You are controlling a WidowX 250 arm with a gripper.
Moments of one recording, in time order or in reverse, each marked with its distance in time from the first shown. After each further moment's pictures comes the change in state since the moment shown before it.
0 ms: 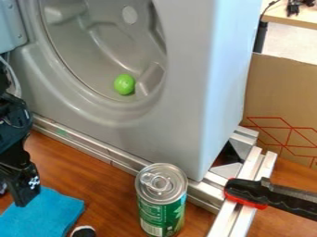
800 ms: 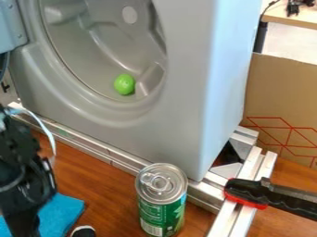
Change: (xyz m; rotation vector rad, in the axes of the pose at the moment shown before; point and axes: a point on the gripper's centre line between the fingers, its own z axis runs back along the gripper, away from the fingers) arm -0.023 -0.037 -0.046 0.054 0.047 -0.527
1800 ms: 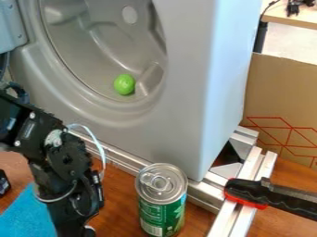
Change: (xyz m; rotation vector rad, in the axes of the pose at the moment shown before) arm 0.045 -0.017 -0.019 -0.064 -0.052 -0.134
